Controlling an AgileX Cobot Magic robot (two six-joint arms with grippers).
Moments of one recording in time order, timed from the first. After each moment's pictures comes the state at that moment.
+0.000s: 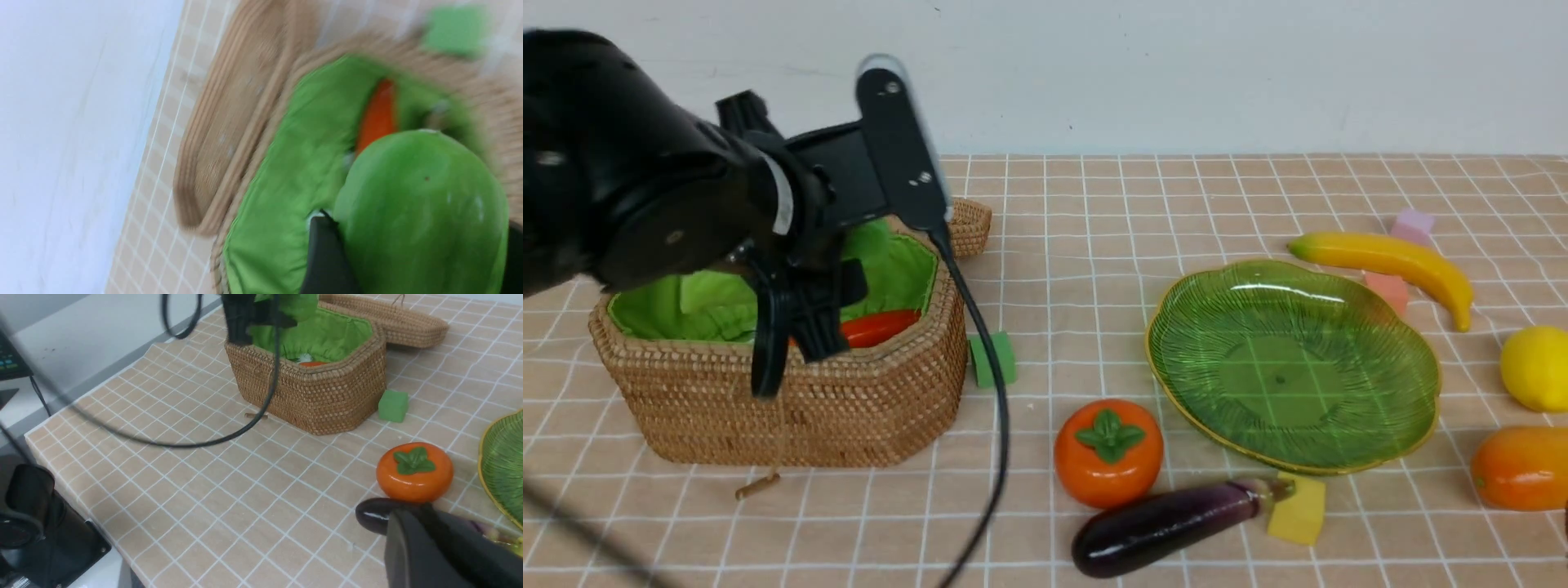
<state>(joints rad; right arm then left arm) 0.24 0.48 -0.78 0.78 0.94 -0.54 -0.48 1.46 -1.17 0.57 0.63 0.37</state>
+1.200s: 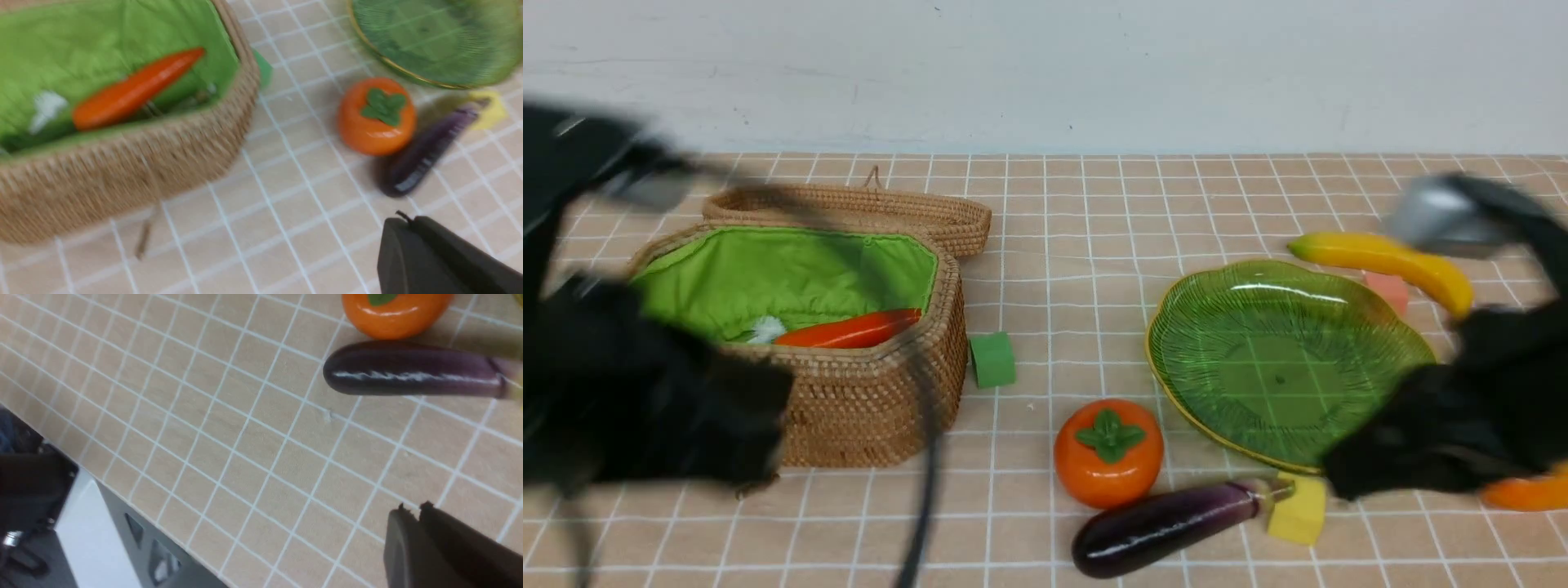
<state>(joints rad) 0.41 1.26 -1.10 0.53 1.06 -0.23 -0.59 0.82 -0.84 0.03 0.73 -0.21</state>
